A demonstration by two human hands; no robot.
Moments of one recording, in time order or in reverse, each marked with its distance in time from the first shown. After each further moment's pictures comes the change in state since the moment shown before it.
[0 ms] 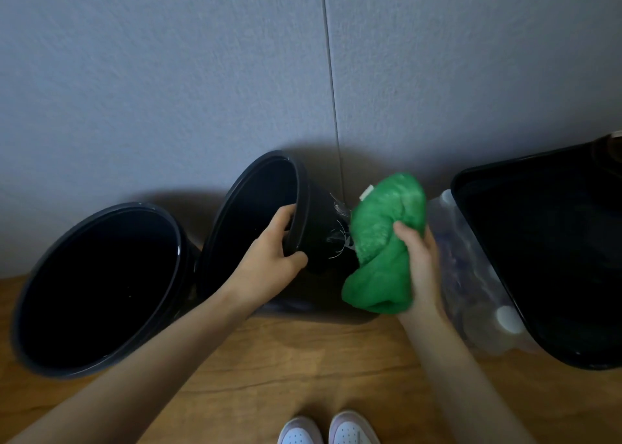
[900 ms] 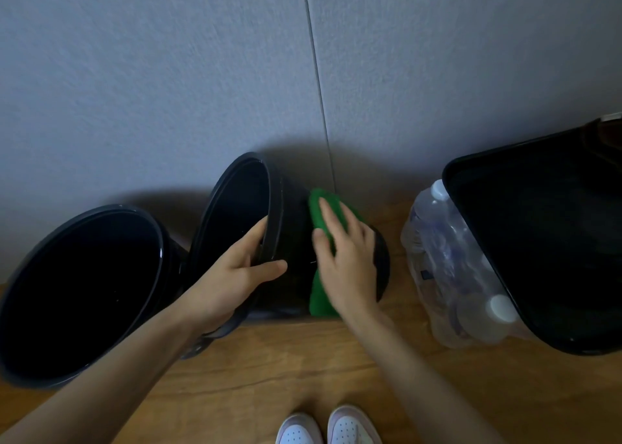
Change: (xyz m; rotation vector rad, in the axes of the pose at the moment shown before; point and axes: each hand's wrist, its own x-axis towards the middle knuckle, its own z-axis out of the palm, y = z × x) left_hand -0.013 -0.012 -0.014 -0.260 -0.139 -0.022; right_hand -0.012 0.040 0.030 -1.123 -0.214 -0.413
